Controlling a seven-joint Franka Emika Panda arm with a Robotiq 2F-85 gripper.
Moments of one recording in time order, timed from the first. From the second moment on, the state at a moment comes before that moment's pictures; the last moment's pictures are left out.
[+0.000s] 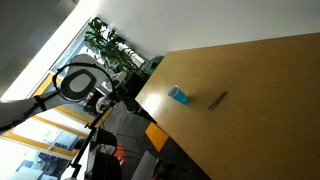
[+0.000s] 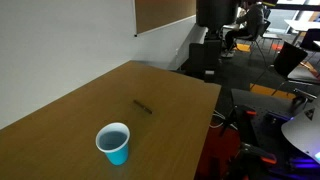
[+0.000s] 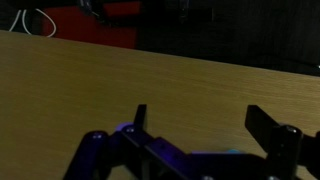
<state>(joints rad) 0.05 -0.32 0.16 -2.48 0.04 2.00 0.24</state>
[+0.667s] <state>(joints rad) 0.06 -0.31 0.16 -2.47 0.04 2.03 0.24</state>
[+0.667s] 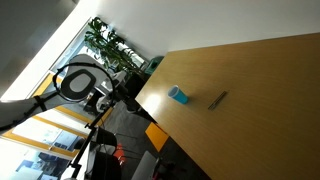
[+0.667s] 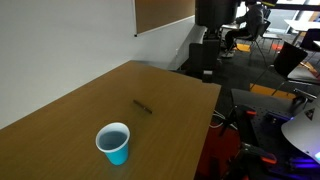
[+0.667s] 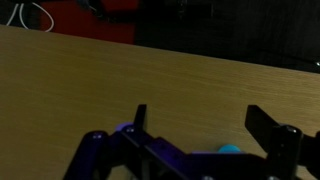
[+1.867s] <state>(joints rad) 0.11 0.15 0.17 -2.22 -0.17 2.49 0.45</state>
